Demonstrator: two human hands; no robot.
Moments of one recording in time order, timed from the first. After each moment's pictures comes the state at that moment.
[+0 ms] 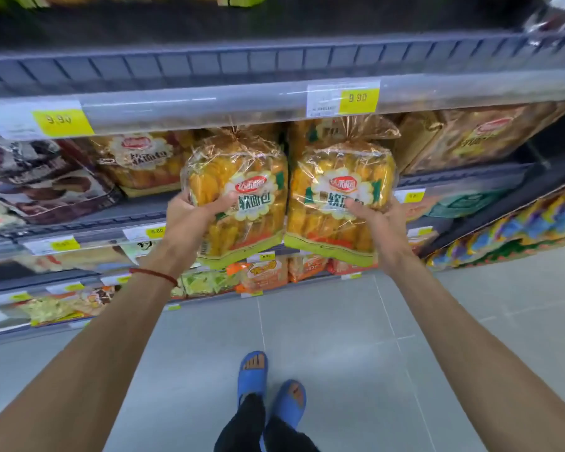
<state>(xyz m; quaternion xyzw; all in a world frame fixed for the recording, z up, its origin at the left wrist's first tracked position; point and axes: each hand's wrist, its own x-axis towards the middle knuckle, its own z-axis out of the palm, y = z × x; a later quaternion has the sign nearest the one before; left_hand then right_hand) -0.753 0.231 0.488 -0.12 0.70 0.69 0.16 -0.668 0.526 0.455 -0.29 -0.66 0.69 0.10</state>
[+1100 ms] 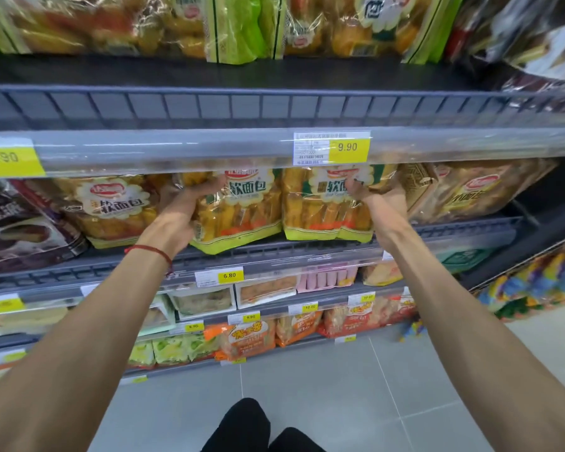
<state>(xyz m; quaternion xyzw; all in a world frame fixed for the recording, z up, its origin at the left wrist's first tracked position) -0.864 0.272 0.483 -0.07 0.63 0.76 0.12 -0.778 0.581 0.483 -0.17 -0.68 0.69 0.20</state>
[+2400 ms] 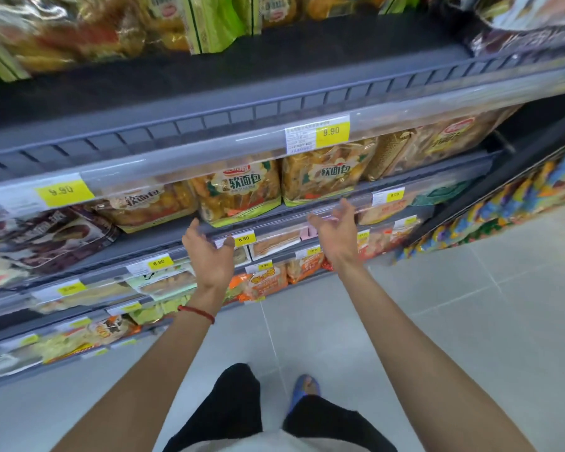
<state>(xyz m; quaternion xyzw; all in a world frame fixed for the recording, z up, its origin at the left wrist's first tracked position) -0.752 0.258 0.453 -0.14 0.82 0.56 0.07 -0.696 0.464 0.468 -0.39 -0.68 0.62 0.07</state>
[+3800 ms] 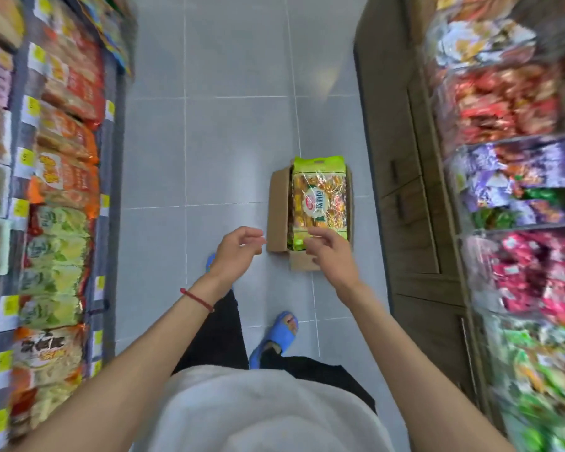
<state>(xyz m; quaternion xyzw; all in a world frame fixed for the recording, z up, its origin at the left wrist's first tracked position) -0.276 -0.101 0.401 0.41 0.64 0.16 0.62 -0.083 -0.149 0.416 -0.74 -0.26 0.54 0.31</state>
